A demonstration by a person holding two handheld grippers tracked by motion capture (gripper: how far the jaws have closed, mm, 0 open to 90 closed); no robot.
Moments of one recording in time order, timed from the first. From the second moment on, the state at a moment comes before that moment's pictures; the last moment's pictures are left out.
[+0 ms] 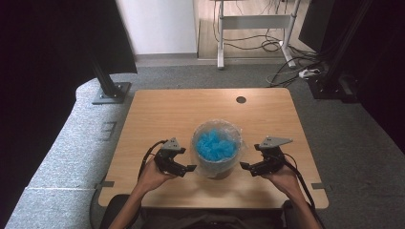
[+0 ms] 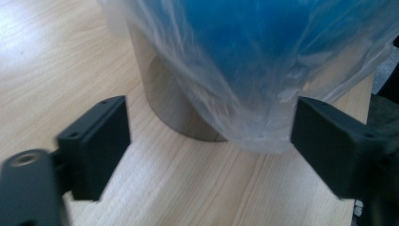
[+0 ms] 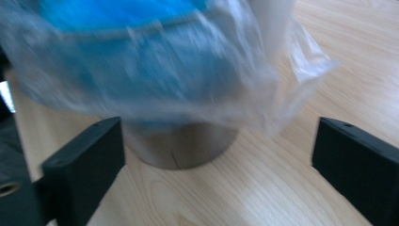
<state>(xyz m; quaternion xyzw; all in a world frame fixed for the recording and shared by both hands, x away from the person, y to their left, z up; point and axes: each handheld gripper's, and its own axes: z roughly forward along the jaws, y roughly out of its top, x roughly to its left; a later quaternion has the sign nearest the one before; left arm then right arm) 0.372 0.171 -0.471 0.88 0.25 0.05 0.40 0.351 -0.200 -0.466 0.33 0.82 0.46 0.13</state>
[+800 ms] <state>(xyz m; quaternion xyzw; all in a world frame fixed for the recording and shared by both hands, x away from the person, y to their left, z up) 0.374 0.180 -0.421 0.87 0.22 0.02 0.43 0.351 -0.190 -0.425 0.24 0.85 0.45 0.12</state>
